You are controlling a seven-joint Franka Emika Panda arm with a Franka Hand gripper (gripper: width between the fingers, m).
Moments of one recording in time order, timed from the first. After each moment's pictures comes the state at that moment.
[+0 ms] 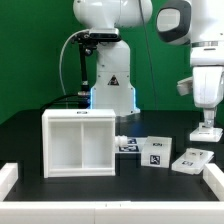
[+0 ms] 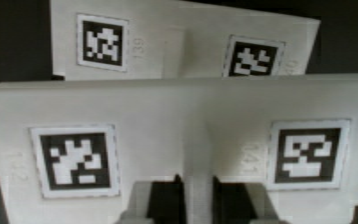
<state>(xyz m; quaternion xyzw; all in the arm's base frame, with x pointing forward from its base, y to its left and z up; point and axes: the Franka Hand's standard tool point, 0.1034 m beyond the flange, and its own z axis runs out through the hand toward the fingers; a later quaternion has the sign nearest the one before) 0.438 0.178 0.079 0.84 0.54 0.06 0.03</state>
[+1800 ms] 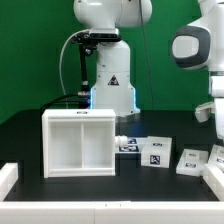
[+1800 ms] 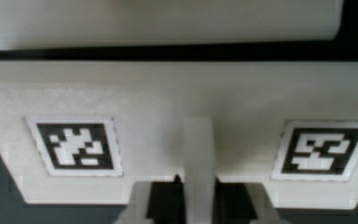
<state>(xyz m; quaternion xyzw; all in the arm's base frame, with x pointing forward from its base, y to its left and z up) 0.450 0.217 0.025 0.83 0.55 0.06 0.01</state>
